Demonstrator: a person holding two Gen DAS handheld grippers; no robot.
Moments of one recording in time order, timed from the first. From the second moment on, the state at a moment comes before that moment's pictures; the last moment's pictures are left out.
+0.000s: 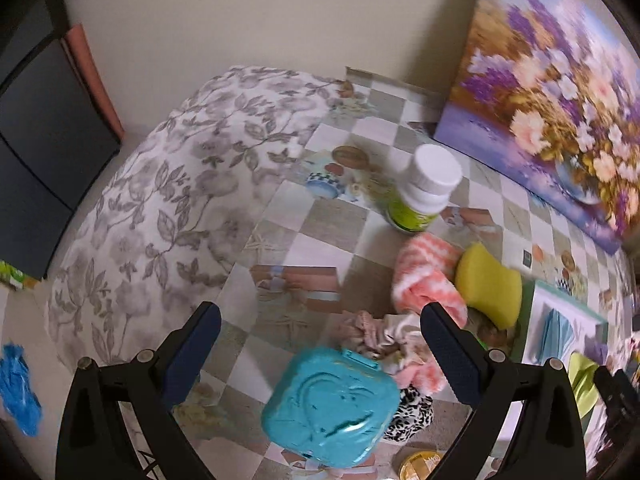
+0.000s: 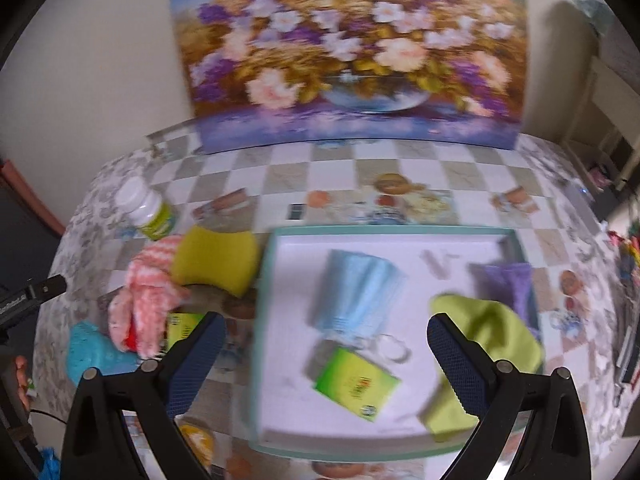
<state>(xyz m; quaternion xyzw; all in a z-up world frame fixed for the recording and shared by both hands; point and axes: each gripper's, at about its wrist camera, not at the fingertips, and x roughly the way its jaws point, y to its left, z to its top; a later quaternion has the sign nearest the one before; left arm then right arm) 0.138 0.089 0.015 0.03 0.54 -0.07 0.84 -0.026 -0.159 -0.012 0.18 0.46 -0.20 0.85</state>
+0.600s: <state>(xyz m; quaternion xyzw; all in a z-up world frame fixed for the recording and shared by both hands) 0.169 0.086 -0.010 0.03 0.55 -0.07 0.83 0.054 -0.107 -0.037 0.16 0.48 -0.14 0.85</state>
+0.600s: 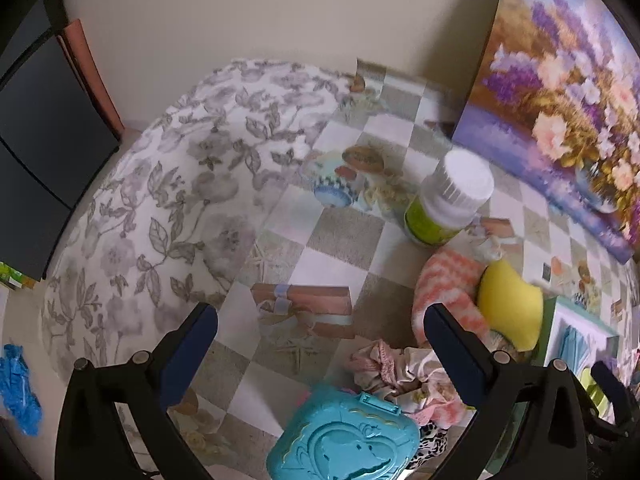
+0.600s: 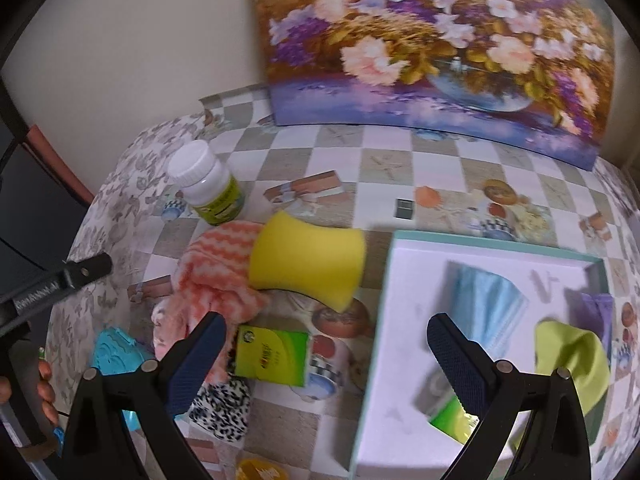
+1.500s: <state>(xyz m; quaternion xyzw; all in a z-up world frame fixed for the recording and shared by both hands) 0.151 0.034 -0.021 0.08 0.58 -0.10 0.80 0.052 -0.155 -0.036 0.22 0.49 -0.17 0.83</state>
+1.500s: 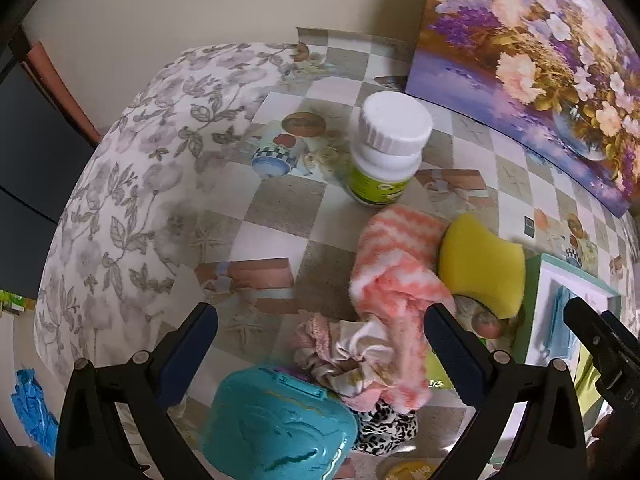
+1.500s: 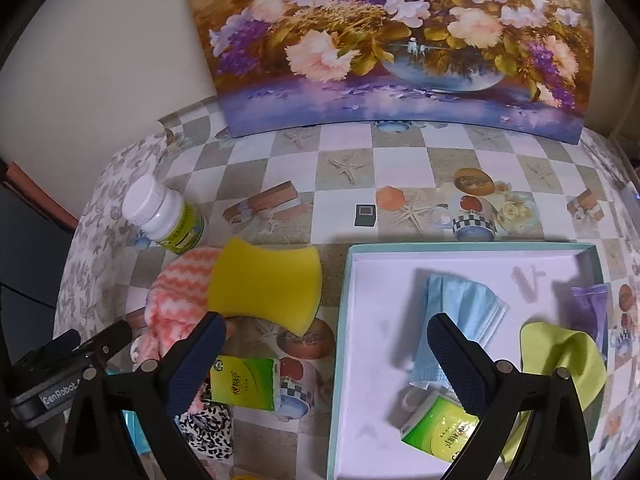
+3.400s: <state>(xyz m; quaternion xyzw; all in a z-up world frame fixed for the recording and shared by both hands) 0.168 0.070 -0.014 -0.03 0.56 -0.10 0.82 0.093 -0.093 -0.069 0.22 0.50 -0.08 0.83</state>
